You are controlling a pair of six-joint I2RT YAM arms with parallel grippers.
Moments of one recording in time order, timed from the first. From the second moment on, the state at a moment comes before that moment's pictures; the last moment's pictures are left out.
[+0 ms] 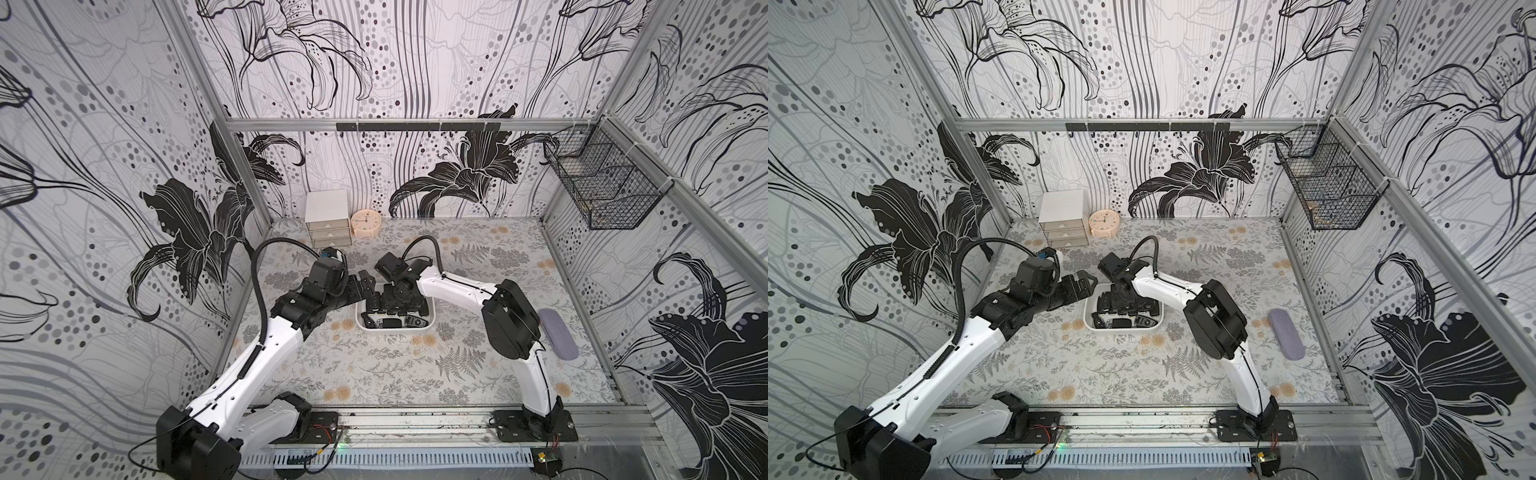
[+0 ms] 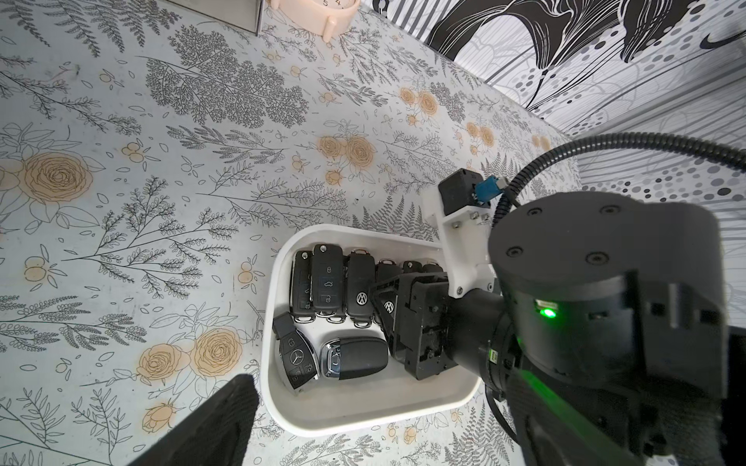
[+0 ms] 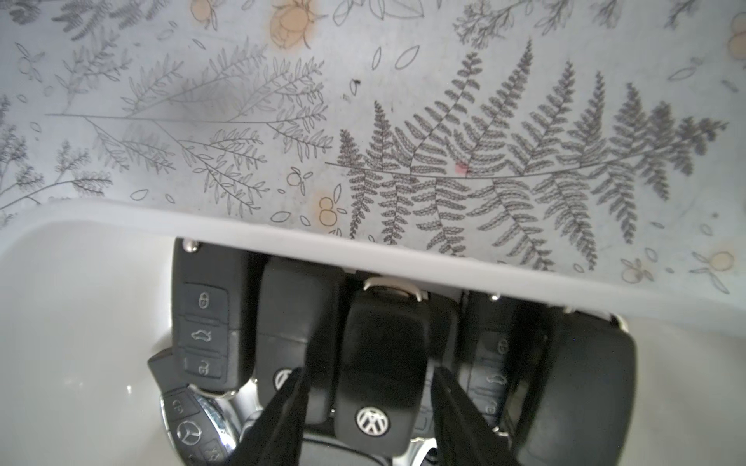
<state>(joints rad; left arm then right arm) -0.41 1.10 0.97 -0.59 0.02 -0.70 0.85 2.14 1.74 -0.79 0.12 0.68</state>
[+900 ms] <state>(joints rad) -0.35 1.45 0.90 -0.61 0.01 -0.68 0.80 1.70 1.45 -0.70 0.24 0.62</state>
